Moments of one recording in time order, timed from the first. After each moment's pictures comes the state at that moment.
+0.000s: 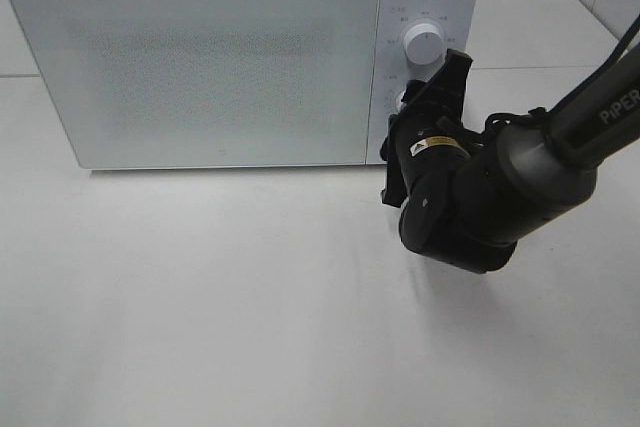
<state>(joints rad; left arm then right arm) 0.07 0.00 -0.52 -0.19 1.09 0.13 0.67 2.08 -0.84 0.93 -1.17 1.53</state>
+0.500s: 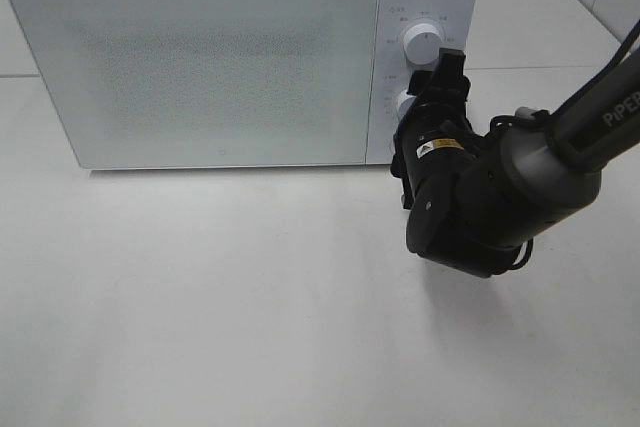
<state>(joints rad) 0.07 0.00 -0.52 -0.18 1.09 0.13 0.67 2.08 -0.82 0.93 -1.20 1.33</state>
